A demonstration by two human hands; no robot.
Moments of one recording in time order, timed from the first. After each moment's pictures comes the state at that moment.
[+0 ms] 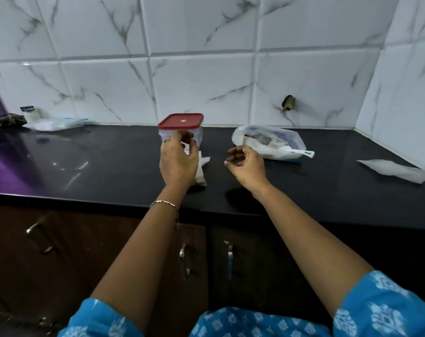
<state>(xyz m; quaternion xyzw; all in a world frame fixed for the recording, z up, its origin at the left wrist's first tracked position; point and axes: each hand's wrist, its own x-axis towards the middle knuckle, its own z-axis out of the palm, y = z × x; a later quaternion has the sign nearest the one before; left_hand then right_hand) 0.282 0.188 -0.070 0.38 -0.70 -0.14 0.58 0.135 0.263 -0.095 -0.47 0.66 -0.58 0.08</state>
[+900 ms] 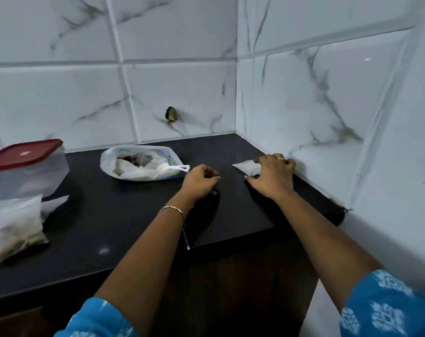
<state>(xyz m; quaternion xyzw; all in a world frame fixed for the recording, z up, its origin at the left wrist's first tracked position) -0.003 0.312 -0.095 0.22 -0.80 -0.51 0.22 -0.124 0.468 -0.100 -0.28 0.91 -0.18 -0.24</state>
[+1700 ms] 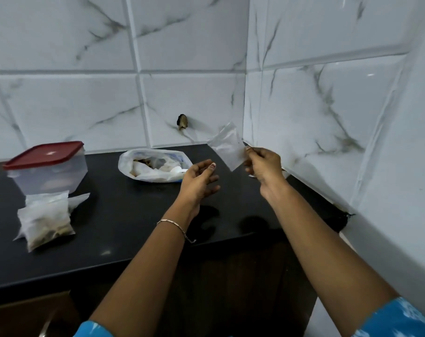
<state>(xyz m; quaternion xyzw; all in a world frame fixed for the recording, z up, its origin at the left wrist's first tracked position) 0.050 0.324 -0.076 0.16 -0.56 -0.75 0.31 -0.047 0.443 -0.039 -0.18 0.62 -0.76 0.06</state>
